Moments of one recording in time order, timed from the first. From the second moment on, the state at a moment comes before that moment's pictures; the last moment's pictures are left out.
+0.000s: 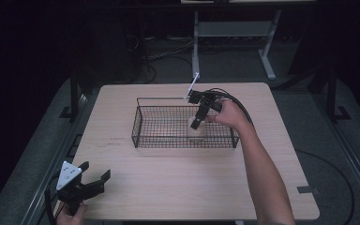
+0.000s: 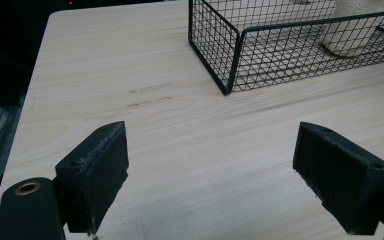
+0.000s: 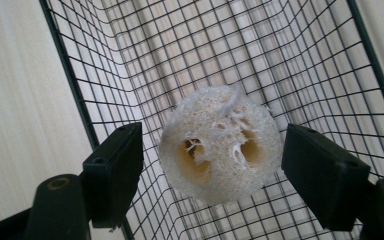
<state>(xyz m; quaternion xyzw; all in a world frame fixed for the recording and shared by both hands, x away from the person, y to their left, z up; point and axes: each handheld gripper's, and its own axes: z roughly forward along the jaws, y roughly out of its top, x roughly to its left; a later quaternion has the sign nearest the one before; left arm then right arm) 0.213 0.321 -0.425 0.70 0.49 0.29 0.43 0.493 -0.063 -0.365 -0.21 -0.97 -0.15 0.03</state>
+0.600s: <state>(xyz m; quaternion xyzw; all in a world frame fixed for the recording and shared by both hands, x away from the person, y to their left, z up) 0.211 0.318 -0.425 0.71 0.49 0.29 0.42 0.483 -0.072 -0.342 -0.20 -0.97 -0.17 0.02</state>
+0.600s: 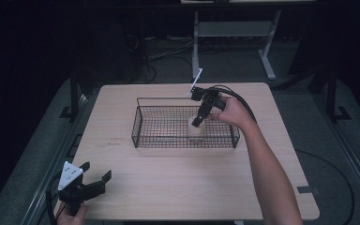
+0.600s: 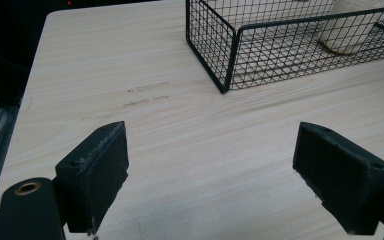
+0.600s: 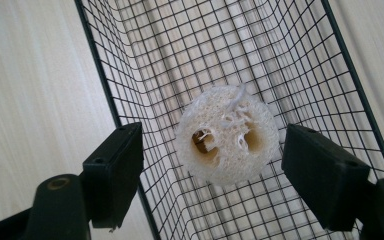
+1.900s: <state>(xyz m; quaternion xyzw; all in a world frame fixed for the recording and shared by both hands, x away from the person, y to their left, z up) 0.210 0.317 -0.424 0.71 0.48 0.30 0.42 0.457 -0.072 -0.323 -0.17 -0.97 -0.17 0.00</state>
